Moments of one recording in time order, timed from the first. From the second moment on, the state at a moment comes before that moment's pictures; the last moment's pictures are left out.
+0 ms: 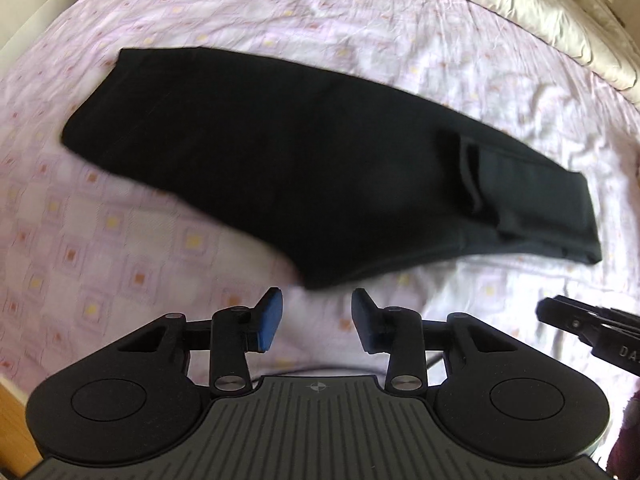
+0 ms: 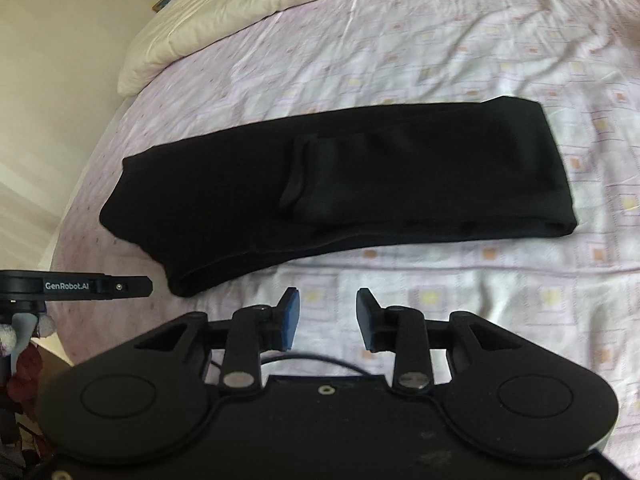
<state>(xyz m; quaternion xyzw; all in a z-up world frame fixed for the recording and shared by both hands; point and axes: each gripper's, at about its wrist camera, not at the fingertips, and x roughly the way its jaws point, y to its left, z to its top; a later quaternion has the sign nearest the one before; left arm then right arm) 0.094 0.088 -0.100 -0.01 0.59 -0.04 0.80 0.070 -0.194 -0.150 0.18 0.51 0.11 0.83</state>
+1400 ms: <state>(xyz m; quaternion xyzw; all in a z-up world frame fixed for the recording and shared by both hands) 0.206 0.310 -0.134 -0.06 0.56 -0.07 0.82 0.159 0.006 -0.187 0.12 0.59 -0.03 0.80</state>
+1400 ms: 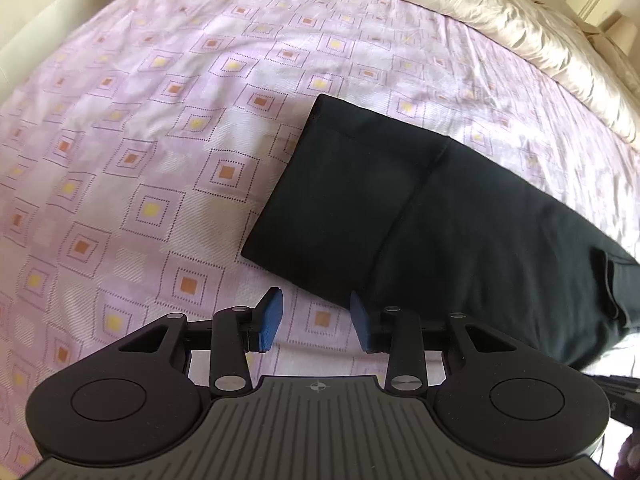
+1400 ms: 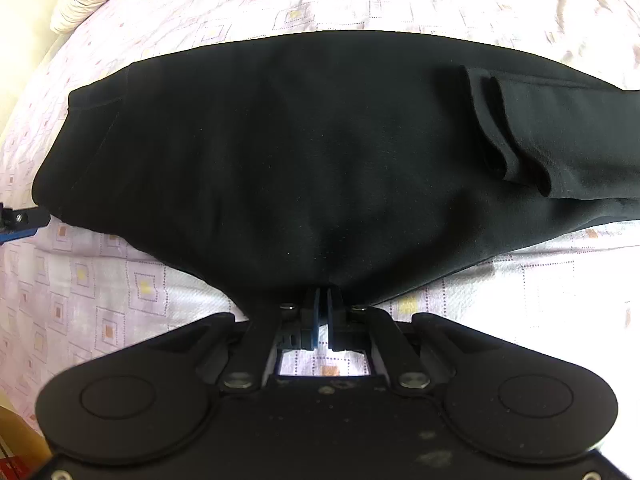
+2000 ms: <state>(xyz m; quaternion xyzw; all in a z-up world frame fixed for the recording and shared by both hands) 0.212 0.325 -0.161 -0.14 0.56 -0.07 0.81 0.167 0.006 -0.188 0.13 0.59 -0.03 0.79</state>
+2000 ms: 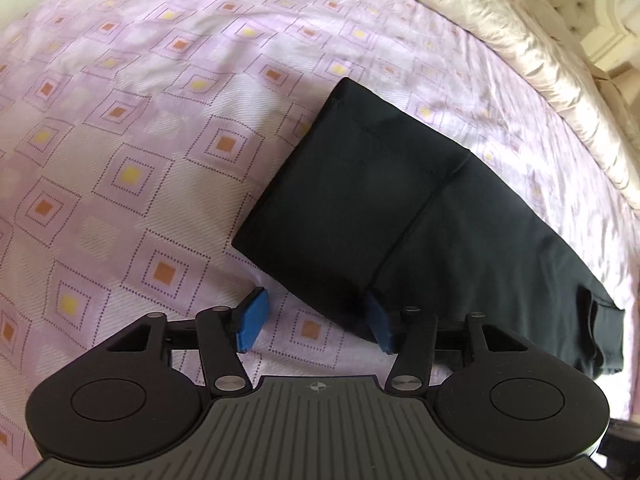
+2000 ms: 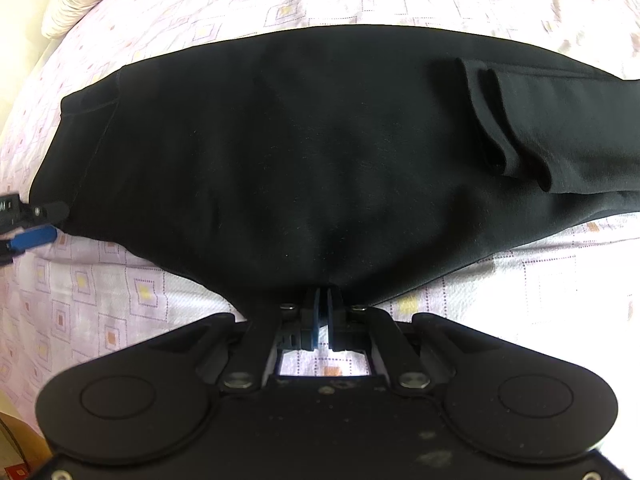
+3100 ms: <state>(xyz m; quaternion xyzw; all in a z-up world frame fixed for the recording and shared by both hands) 0.244 0.281 -0.107 -0.14 0.45 -0.09 0.88 0.169 -0.003 -0.187 0.14 0.60 -0.01 0.79</state>
